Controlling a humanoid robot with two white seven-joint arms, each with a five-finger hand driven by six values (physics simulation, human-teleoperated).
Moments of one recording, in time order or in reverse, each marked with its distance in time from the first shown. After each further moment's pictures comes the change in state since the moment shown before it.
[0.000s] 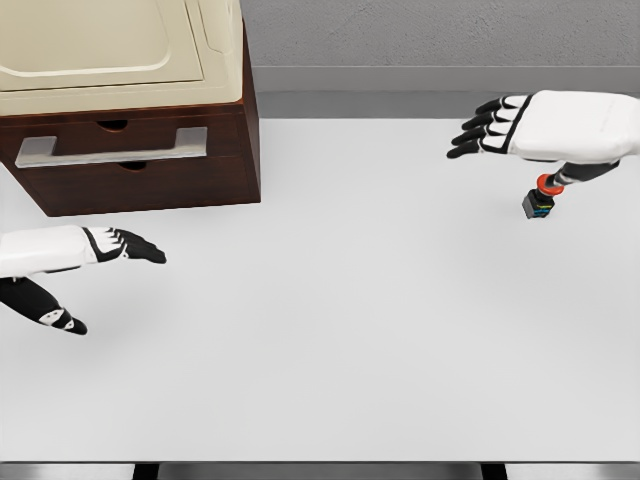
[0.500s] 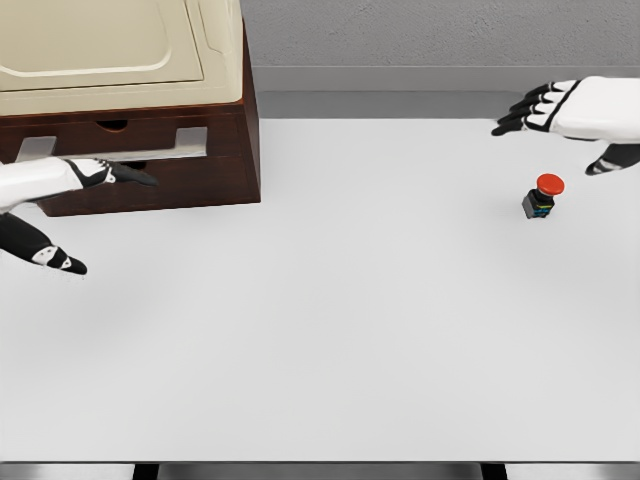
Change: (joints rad) left arm -0.188 -0.009 -0.011 -0.005 0.134 0.146 -0.001; right arm -0.020 -0.018 0.020 0.160 0.011 0.000 0.000
